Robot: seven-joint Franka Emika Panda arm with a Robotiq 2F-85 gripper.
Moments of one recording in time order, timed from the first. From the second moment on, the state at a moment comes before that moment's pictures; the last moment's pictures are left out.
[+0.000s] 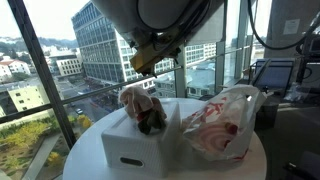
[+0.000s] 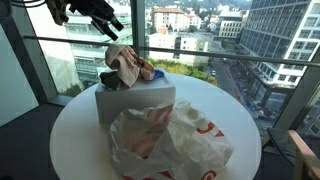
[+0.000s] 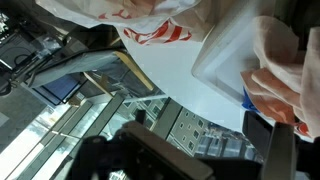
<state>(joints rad) 0.30 0.05 0.27 -1.93 -0.84 1.79 1.25</state>
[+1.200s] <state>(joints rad) 0.13 -0.25 0.17 -2.58 -0.40 2.10 1.10</state>
